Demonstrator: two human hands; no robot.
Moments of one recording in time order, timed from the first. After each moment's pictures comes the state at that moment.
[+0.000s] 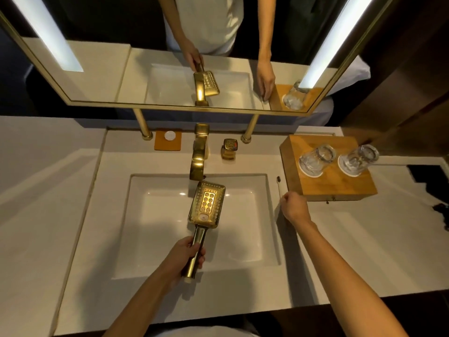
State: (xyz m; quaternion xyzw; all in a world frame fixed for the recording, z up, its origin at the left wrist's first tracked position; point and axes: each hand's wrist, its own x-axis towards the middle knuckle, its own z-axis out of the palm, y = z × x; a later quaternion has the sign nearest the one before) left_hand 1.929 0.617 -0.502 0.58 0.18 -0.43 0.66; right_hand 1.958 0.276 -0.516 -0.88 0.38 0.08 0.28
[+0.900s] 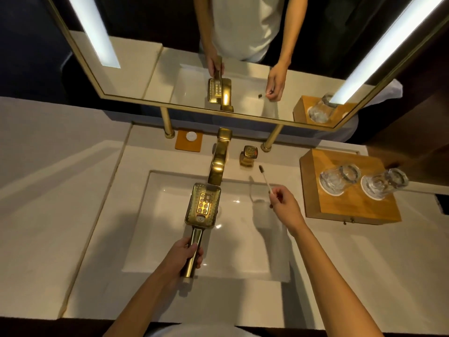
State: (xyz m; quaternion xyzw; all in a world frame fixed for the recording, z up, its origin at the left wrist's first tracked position) left_hand 1.934 0.637 -0.512 0.56 0.25 -0.38 0.70; right_hand 1.991 0.334 -0.488 -0.82 0.24 0.07 0.51
